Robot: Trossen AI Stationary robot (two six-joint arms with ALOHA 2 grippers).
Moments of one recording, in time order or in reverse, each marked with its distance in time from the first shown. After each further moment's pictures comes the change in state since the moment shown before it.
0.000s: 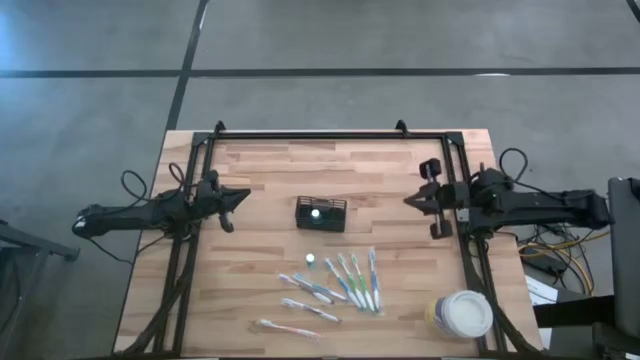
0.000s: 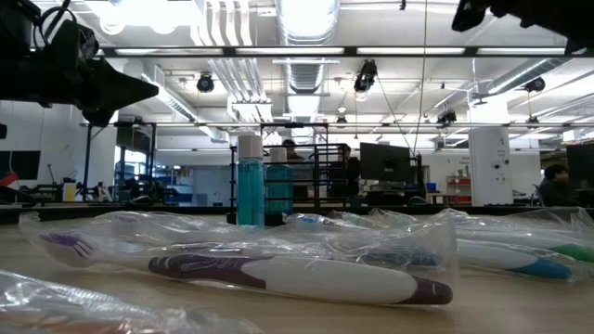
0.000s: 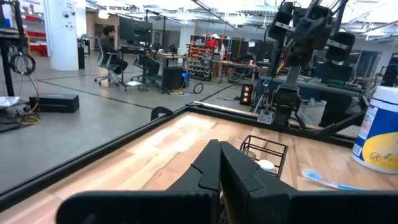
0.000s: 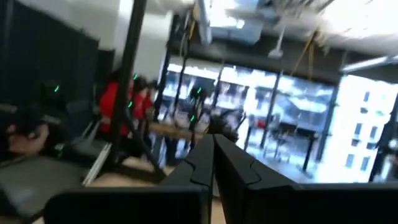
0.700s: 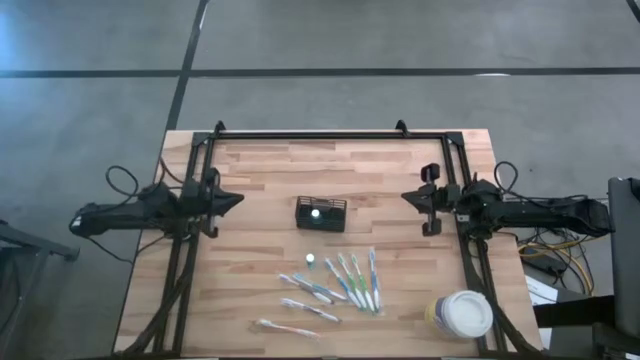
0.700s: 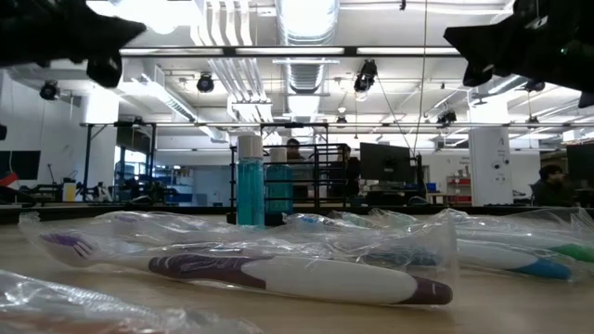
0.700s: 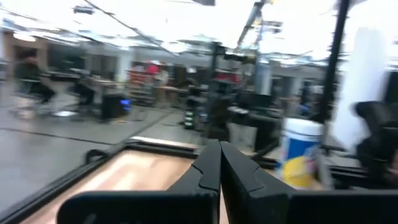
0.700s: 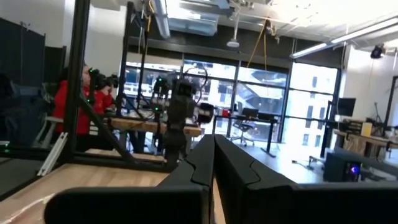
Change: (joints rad) left arm -0.001 0.060 0.157 0.041 0.295 -0.001; right arm -0.079 -0.012 -0.278 0.255 0.101 0.046
